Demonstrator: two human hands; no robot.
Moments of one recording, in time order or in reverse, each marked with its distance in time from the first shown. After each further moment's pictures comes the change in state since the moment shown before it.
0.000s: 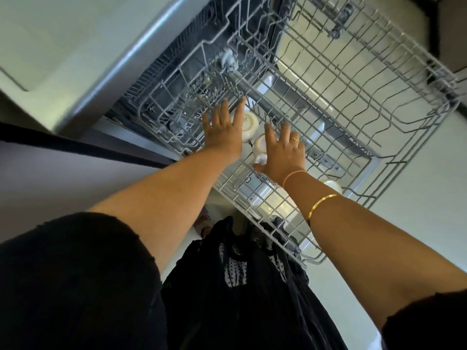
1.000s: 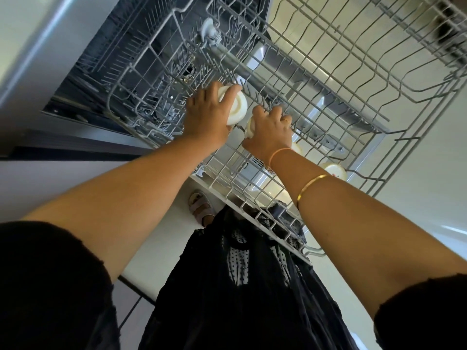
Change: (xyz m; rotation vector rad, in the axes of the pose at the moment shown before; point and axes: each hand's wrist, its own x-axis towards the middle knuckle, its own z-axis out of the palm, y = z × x) left_hand 0.021 -0.016 0.010 0.096 0.169 0.206; right_hand 0.030 -0.012 0.009 0.350 -0.088 0.166
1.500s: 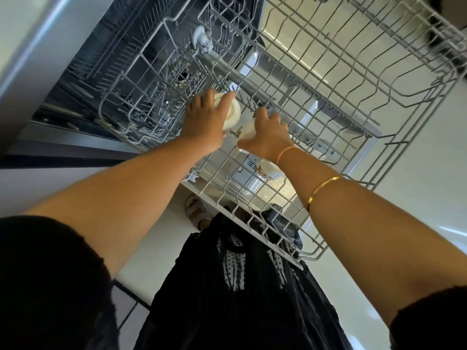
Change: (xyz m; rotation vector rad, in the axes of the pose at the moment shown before) left_hand 0.010 0.008 0.003 -0.004 -0.114 -0.021; right_hand 0.002 0.014 -0.022 0.225 -0.168 0.045
